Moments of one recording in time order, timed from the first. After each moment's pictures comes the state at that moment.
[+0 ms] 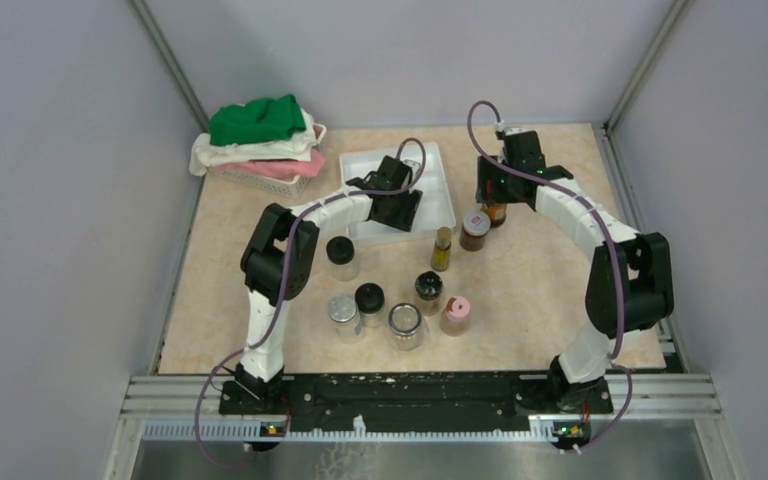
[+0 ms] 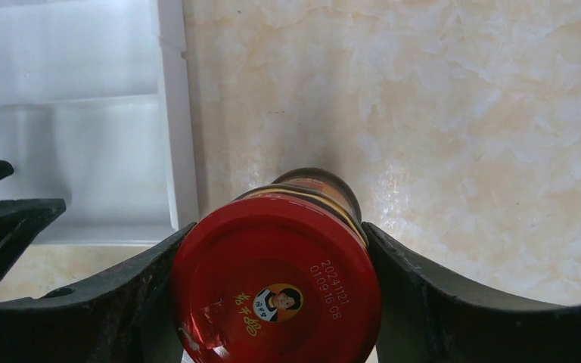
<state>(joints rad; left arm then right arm) -0.58 2.12 1.58 -0.39 0.00 -0.18 0.27 1.68 1.30 -0.42 0.05 0.18</state>
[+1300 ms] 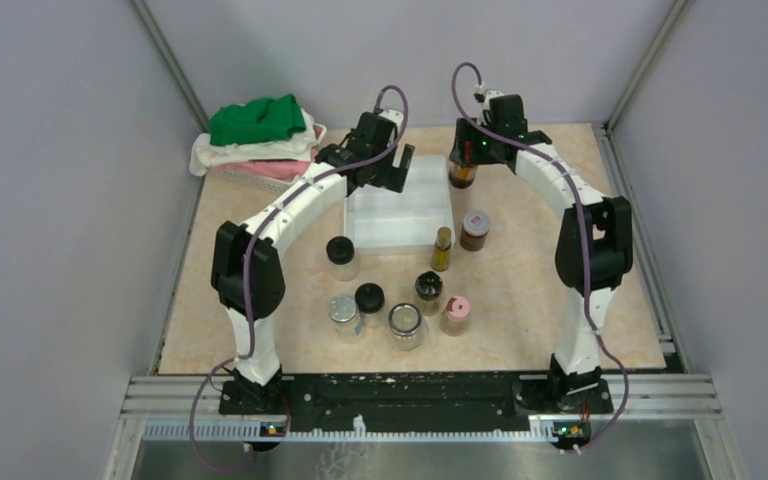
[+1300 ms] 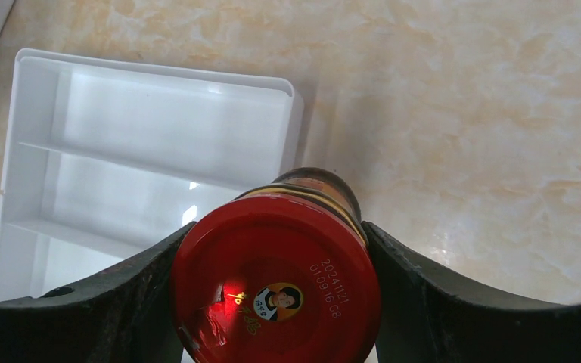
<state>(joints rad) -0.56 1.91 1.77 -0.58 -0.21 -0.11 0.27 1.98 1.73 -0.41 -0.12 0.18</state>
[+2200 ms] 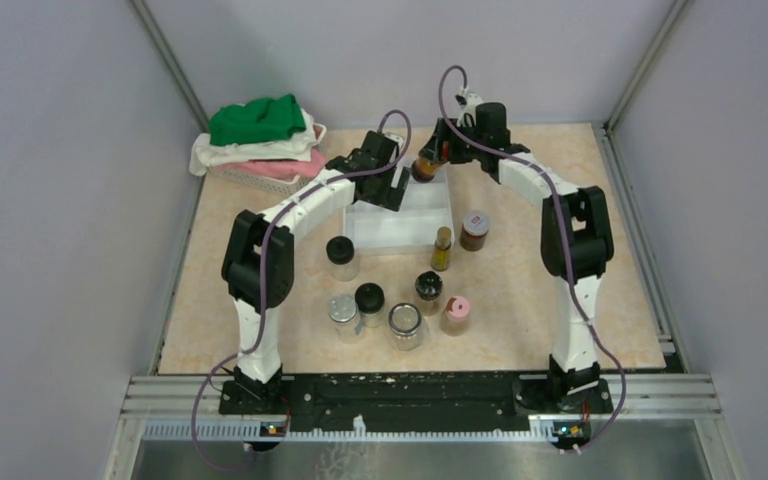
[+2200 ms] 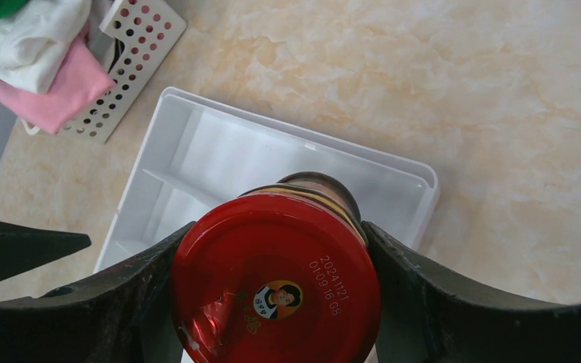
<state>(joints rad) -0.54 1.99 1.66 -0.56 -0.18 -0.11 0.30 2.12 1.70 -0.03 -0.41 0.31</state>
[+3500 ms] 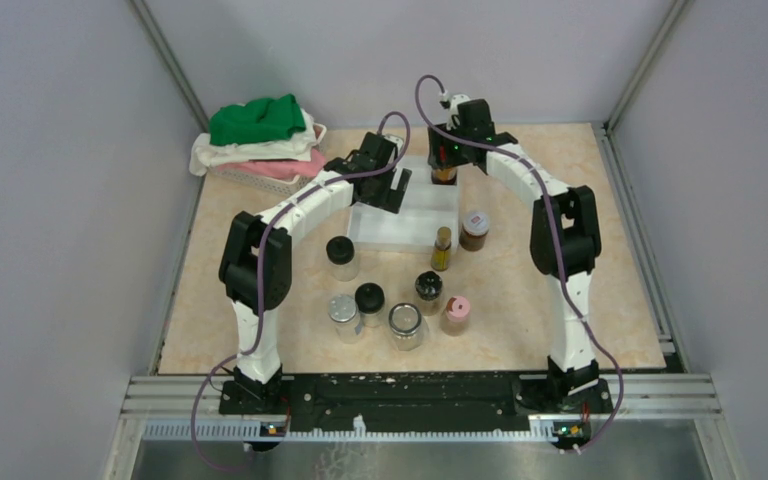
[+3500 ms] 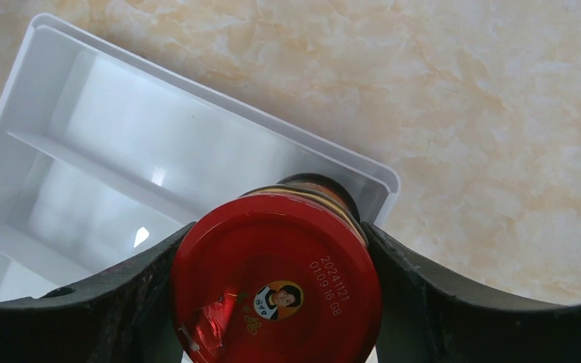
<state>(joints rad) -0.54 1.97 1.64 -0.55 -0.15 -0.11 0.35 2.19 1.87 -0.33 -0.09 0.07</state>
